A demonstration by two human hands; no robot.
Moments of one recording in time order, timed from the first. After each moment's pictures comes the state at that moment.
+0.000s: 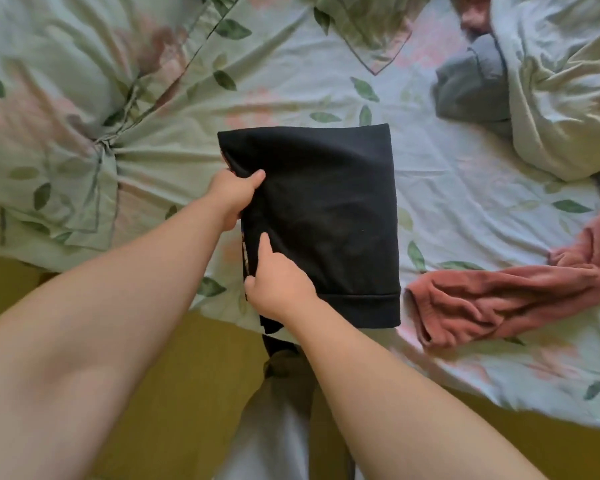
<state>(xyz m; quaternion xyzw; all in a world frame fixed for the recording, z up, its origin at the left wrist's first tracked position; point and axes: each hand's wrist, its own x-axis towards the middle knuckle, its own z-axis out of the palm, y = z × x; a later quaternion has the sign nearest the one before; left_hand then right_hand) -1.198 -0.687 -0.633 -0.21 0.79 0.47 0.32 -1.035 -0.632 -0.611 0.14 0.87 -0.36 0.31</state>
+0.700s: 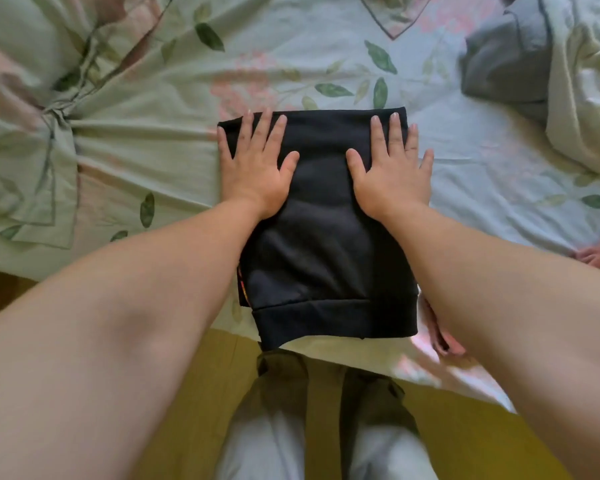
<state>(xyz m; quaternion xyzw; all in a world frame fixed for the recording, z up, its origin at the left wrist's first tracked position) -1.209 -0.667 -0.714 0.21 0.97 0.02 0.12 -1.115 -0.461 -0.702 0.26 0.94 -0.13 0.17</state>
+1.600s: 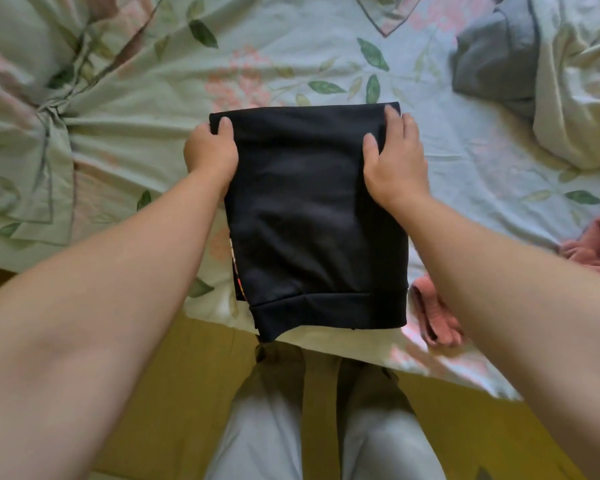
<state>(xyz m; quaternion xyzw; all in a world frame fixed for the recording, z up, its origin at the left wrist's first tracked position) -1.248 -0.684 -0.681 -0.19 0.89 0.37 0.16 -1.119 -0.449 -0.668 0.32 0.90 -0.28 0.08</state>
